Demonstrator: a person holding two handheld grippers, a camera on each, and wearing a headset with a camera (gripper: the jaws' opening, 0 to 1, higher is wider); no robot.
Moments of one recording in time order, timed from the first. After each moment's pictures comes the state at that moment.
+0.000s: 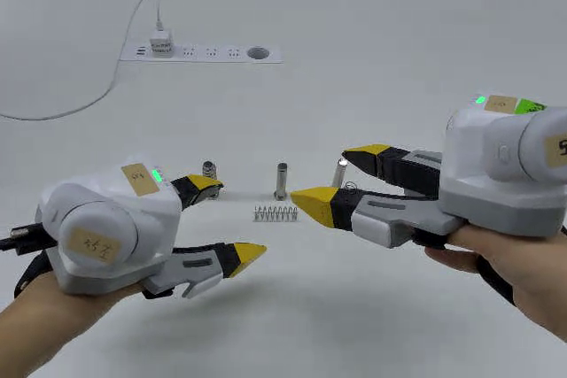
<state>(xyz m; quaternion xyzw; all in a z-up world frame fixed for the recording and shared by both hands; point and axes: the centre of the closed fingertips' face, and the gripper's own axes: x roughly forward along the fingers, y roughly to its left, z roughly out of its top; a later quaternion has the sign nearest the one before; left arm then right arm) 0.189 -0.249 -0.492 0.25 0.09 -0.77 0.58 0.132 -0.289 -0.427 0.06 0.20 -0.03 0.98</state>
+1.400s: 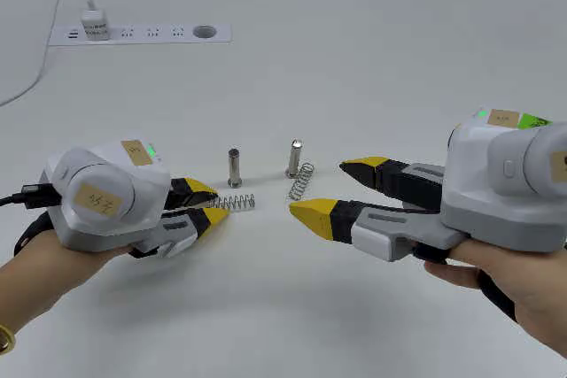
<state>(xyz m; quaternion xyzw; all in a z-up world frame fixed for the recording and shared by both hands) 0.183 -0.283 -0.536 0.28 0.12 -0.79 0.53 0.094 -0.309 -0.452 0.11 0.21 -0.09 0.97</state>
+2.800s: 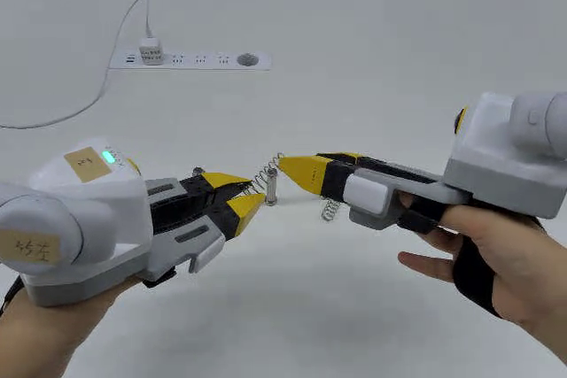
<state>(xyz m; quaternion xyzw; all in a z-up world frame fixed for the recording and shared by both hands) 0.168 -0.247 -0.419 0.10 0.07 -0.78 0.62 0.152 -0.281 -0.398 0.31 0.09 -0.02 0.95</state>
